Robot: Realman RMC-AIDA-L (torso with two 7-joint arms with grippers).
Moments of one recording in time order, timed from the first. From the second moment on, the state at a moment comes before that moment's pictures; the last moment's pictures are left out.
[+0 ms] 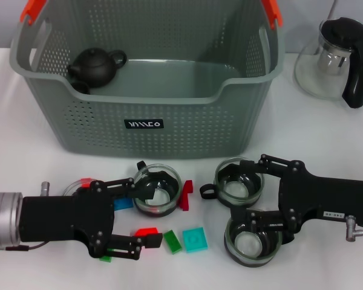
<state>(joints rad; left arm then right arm) -0.42 -2.07 0.70 0.56 2.03 1.81 -1.10 0.50 2.10 -0.77 -0.48 -1.92 -1.63 1.02</state>
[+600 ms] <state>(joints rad) -0.42 -2.07 0.69 0.56 2.03 1.81 -1.10 0.50 2.10 -0.78 -0.48 -1.92 -1.62 1.02</state>
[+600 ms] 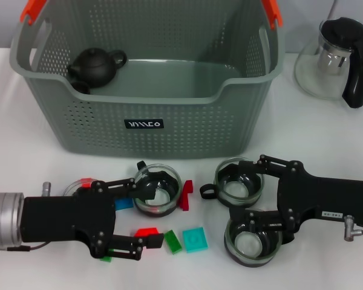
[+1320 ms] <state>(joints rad) -0.36 -2.00 0.44 0.62 2.06 1.99 -1.21 0.57 2.09 -0.79 -0.57 -2.08 -1.64 1.35</state>
